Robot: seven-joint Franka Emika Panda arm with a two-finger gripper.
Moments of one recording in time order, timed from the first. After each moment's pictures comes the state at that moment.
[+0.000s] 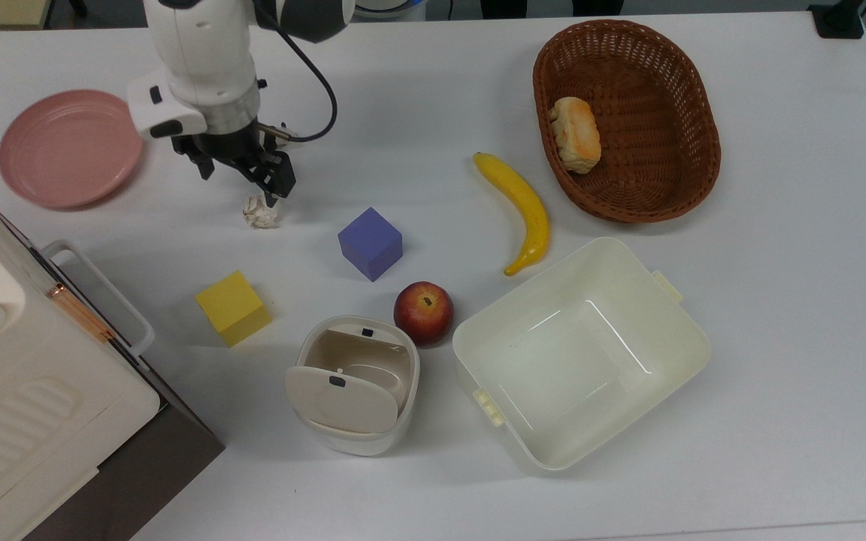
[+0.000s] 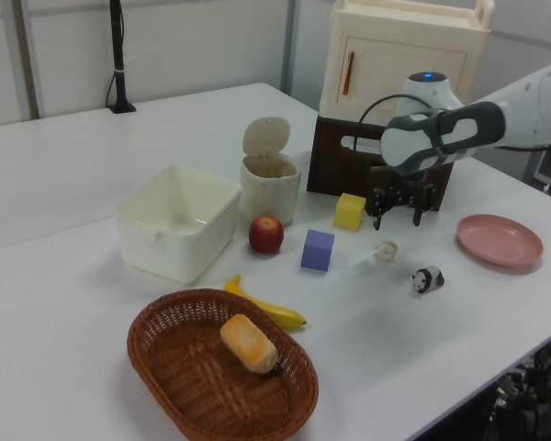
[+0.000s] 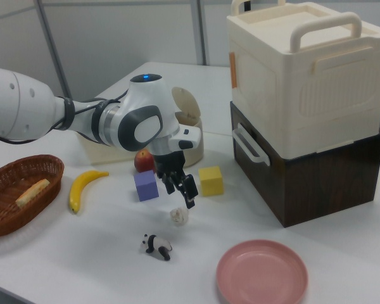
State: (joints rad) arm -0.16 0.23 -0.05 -1.95 -0.12 2.22 0.24
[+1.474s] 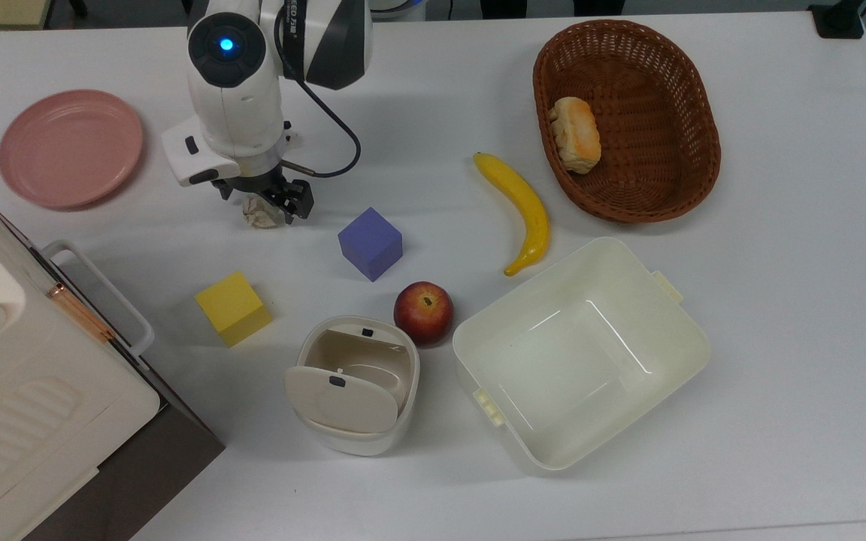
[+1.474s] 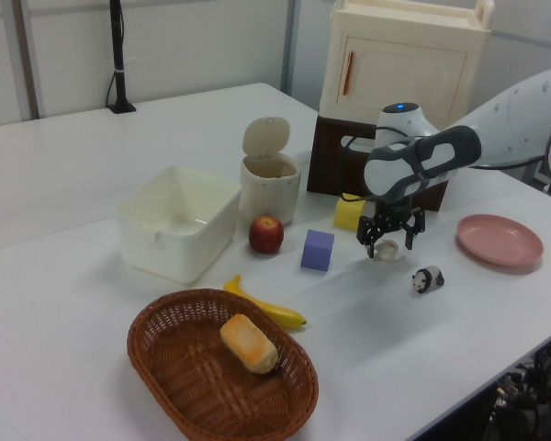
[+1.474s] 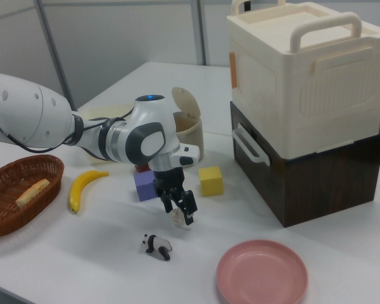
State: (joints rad) arm -0.14 0.33 -0.05 -1.94 -0.18 2.22 0.25
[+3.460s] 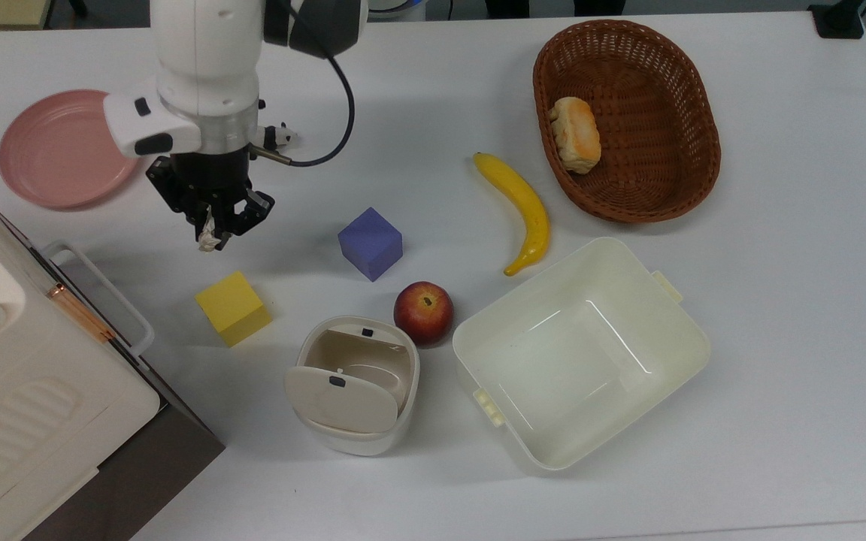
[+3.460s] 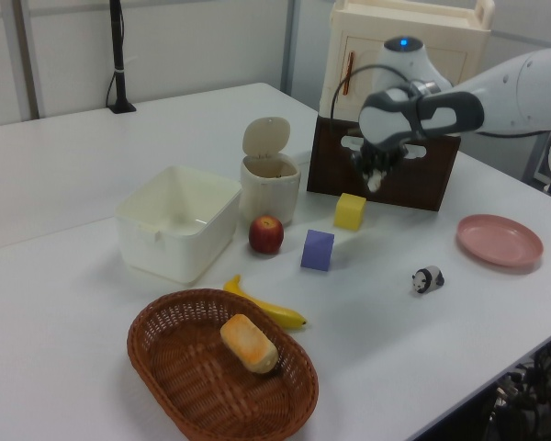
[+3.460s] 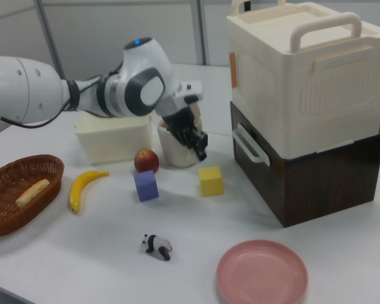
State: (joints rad) arm -0.12 0.33 -0.04 -1.67 -0.24 2.26 0.26
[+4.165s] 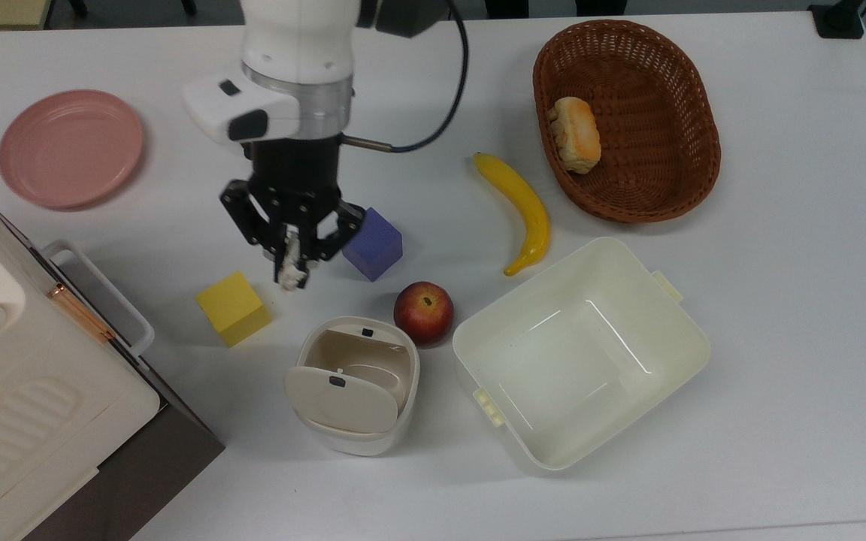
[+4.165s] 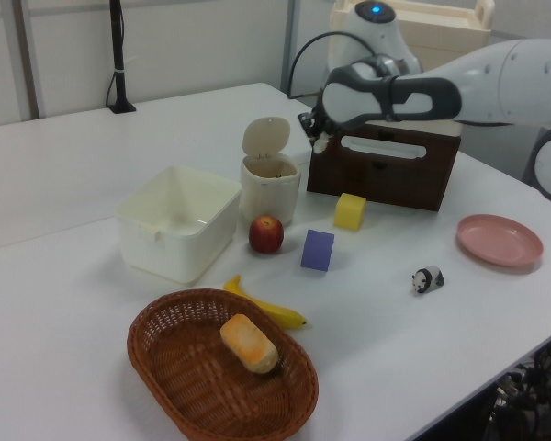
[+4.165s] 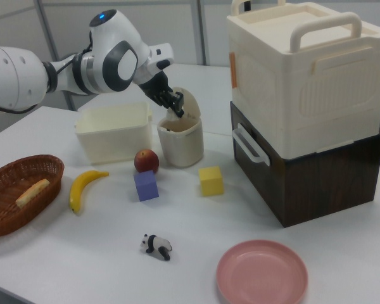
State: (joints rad) arm -0.01 0.37 -0.01 -1.53 -0.21 2.38 0.27
